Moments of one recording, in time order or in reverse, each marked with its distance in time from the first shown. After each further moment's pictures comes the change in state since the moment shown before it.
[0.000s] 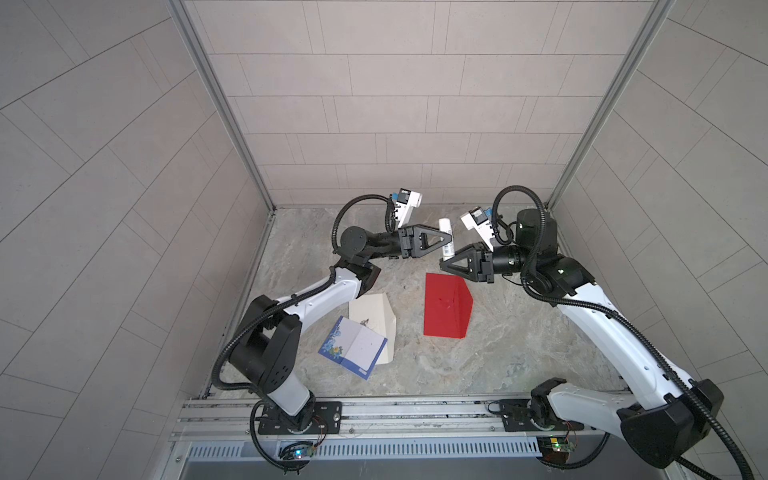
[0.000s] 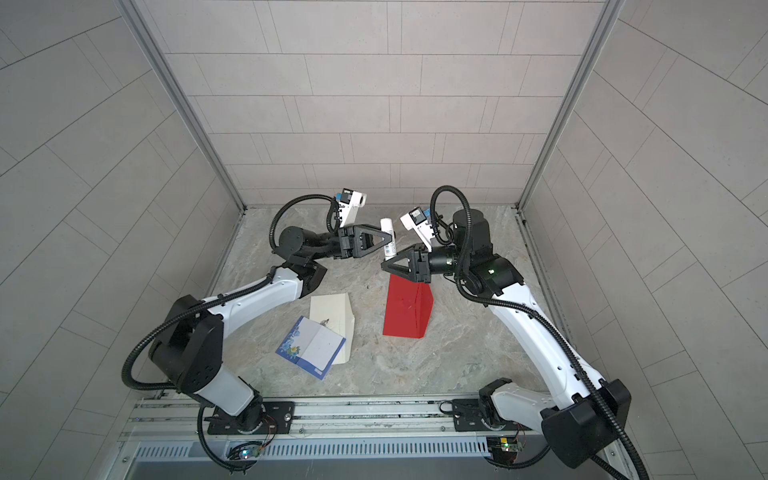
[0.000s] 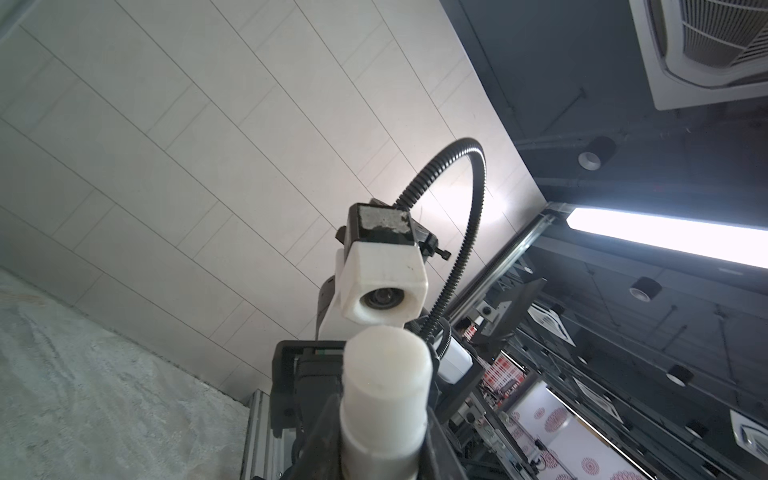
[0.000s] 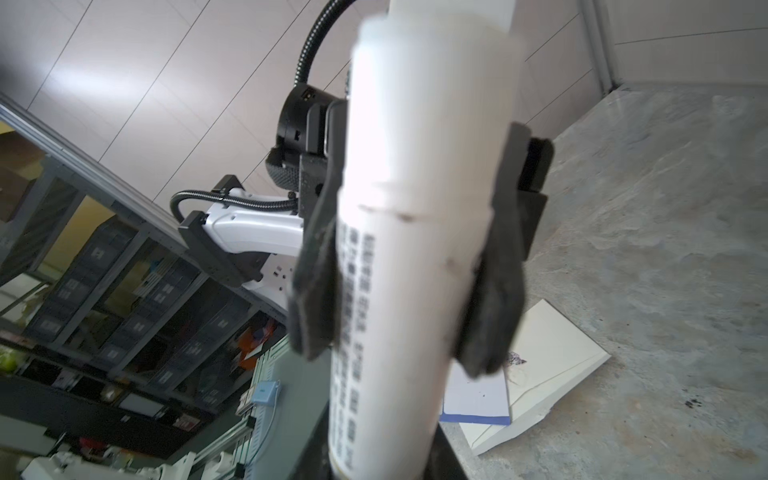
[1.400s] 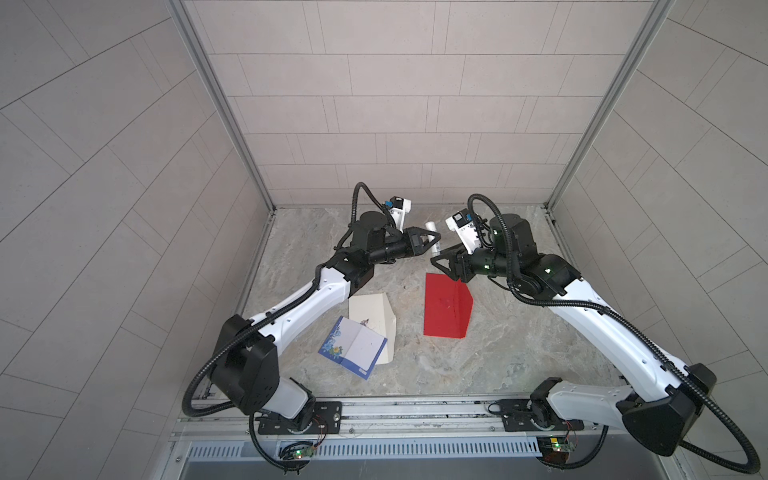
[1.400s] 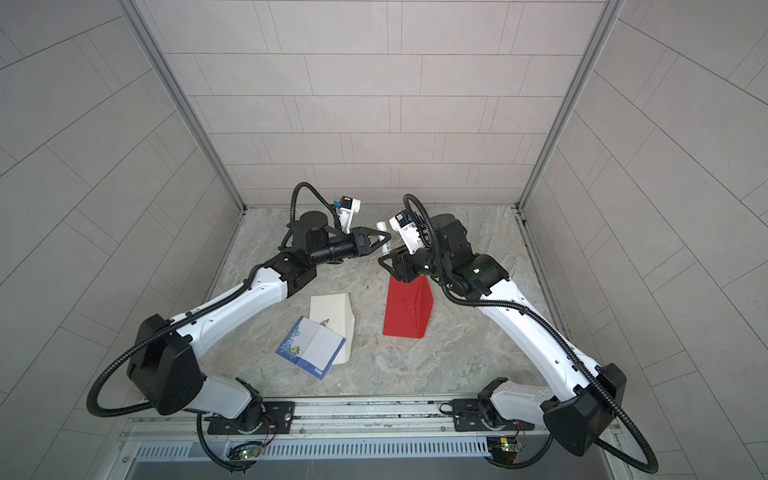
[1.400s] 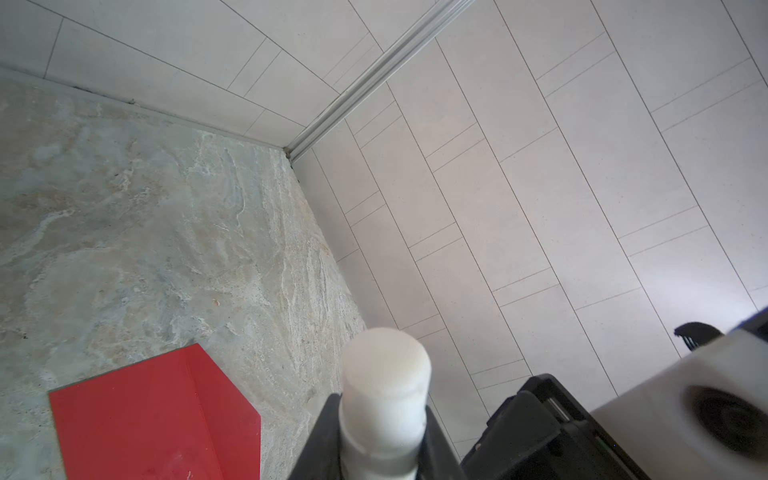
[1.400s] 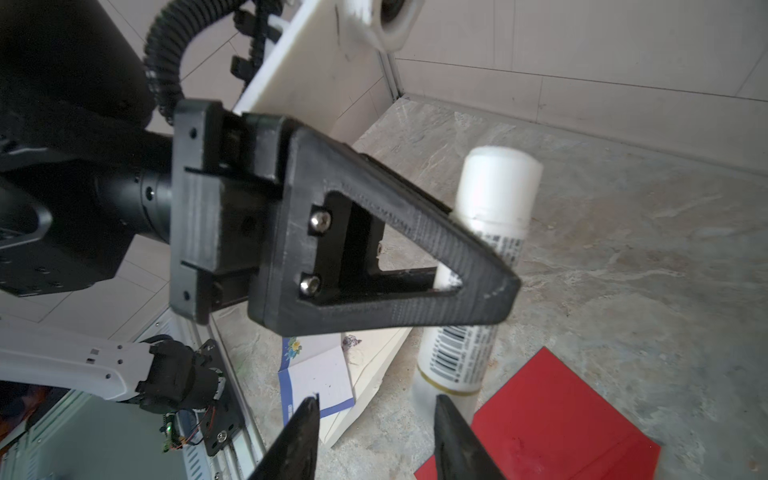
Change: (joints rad) left arm -0.004 -0.122 0.069 -1.023 -0.513 0.483; right arm 0.159 0.055 0.048 -0.143 0.737 -0.135
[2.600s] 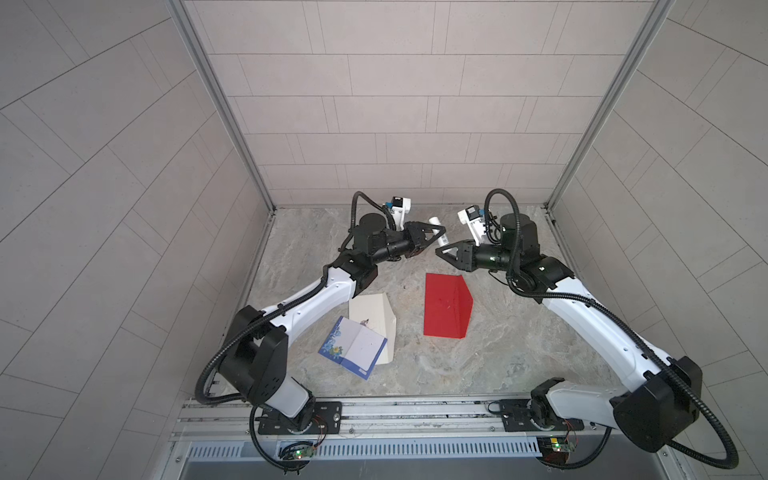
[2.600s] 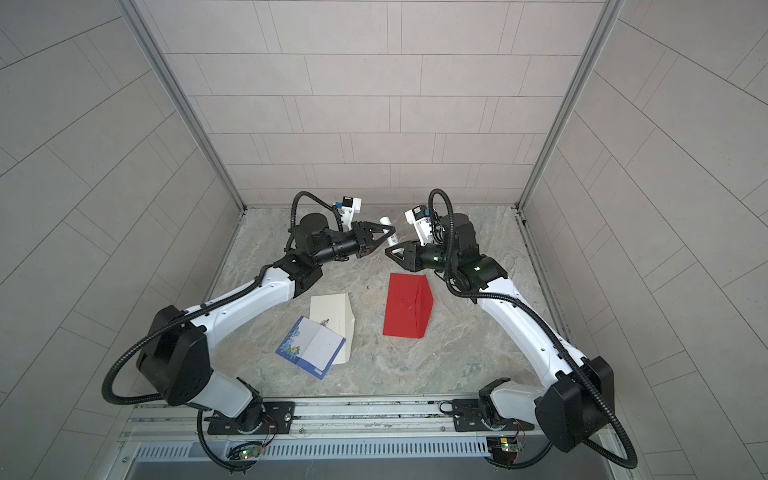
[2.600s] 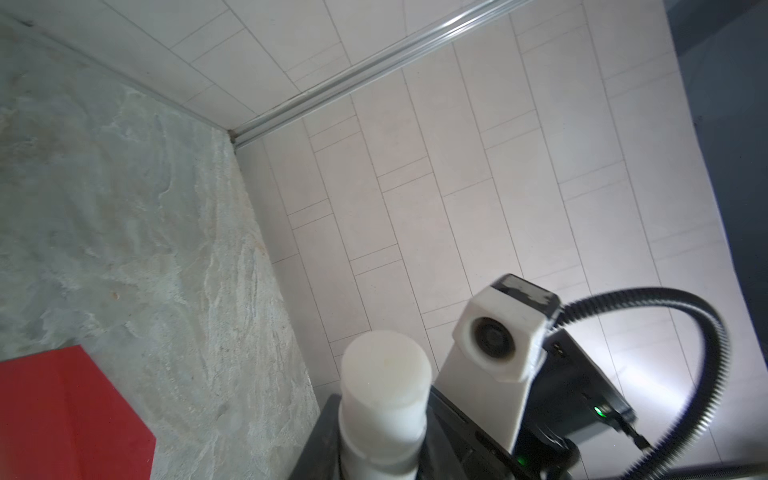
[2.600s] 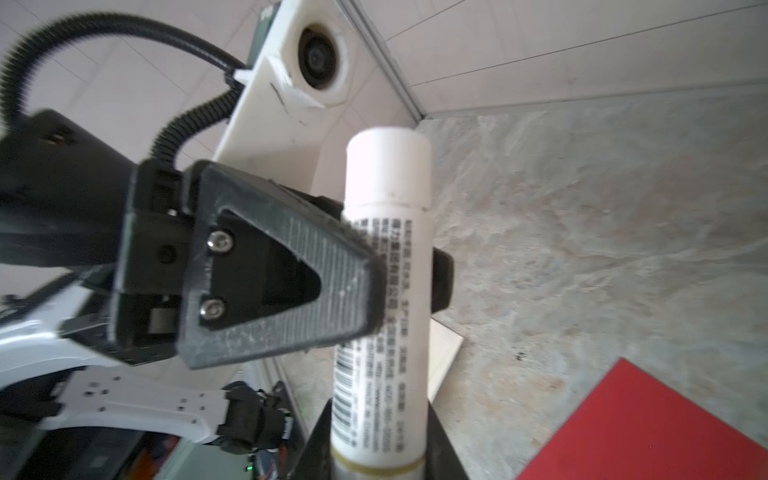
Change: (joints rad) left arm 0.021 0.058 -0.059 0.333 0.125 -0.294; right arm -0.167 0.008 -0.187 0.361 -0.366 0.323
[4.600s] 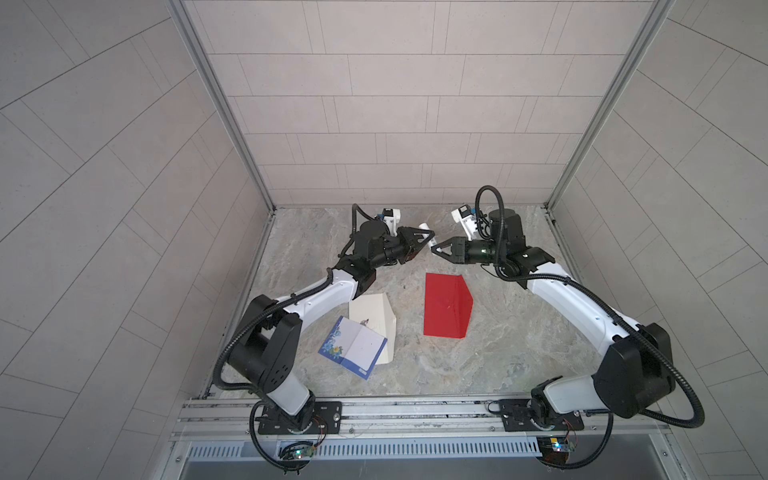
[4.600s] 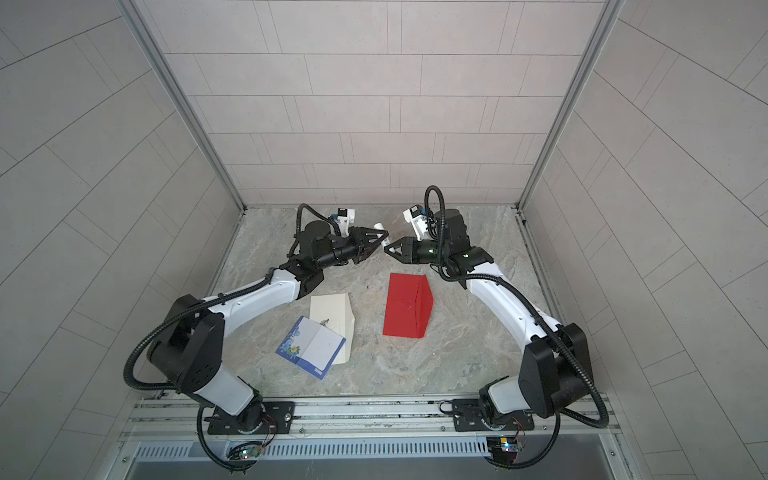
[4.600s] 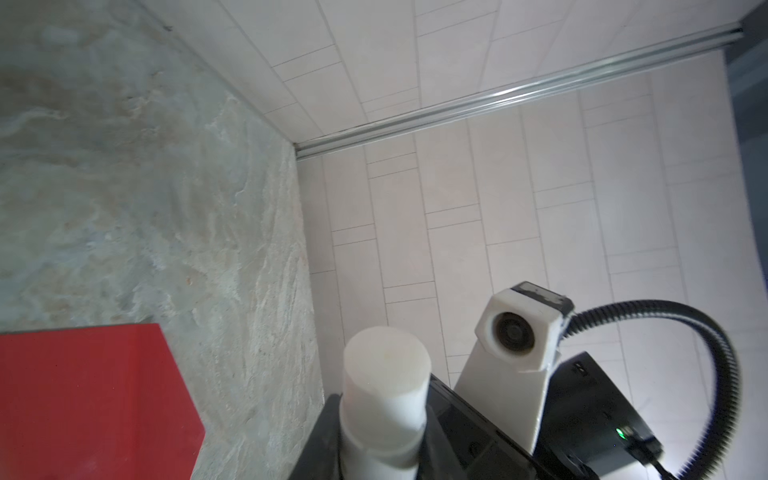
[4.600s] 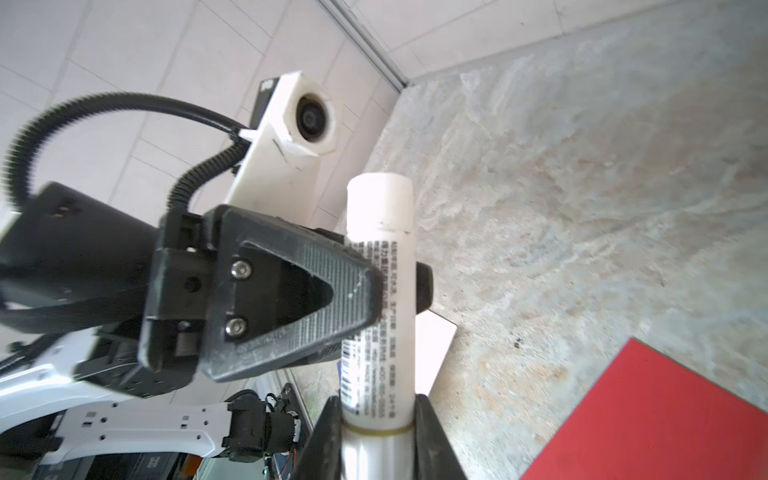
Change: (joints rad) left arm 0.028 0.058 -0.101 0.113 -0.101 -0.115; right arm -0.025 0.153 0.042 0.036 -0.029 0.055
